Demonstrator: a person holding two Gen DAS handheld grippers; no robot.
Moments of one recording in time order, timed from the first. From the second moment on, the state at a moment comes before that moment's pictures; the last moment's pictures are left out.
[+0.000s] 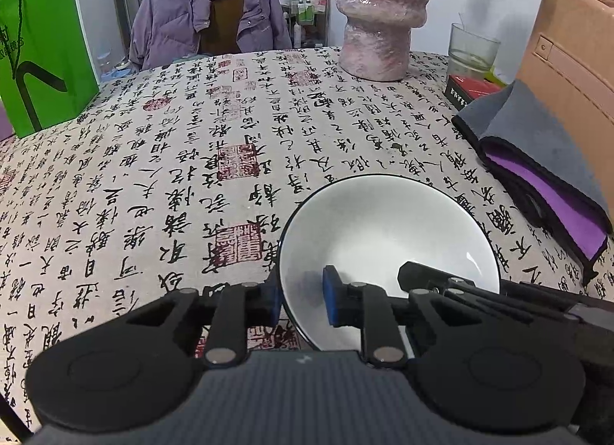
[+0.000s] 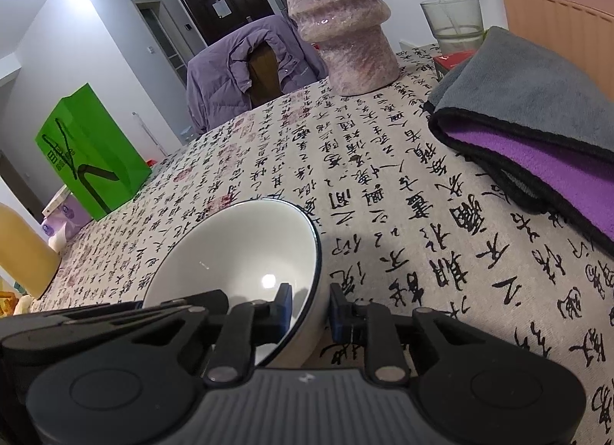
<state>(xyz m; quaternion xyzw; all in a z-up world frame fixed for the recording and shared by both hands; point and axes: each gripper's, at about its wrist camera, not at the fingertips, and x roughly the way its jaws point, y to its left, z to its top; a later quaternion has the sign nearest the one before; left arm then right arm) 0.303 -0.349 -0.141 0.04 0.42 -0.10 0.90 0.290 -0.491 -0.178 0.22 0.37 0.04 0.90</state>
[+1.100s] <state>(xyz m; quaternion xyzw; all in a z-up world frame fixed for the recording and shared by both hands) 0.262 -0.303 -0.089 0.03 0.38 -0.09 0.92 0.259 -0.445 -0.122 0.19 0.32 0.07 0.93</state>
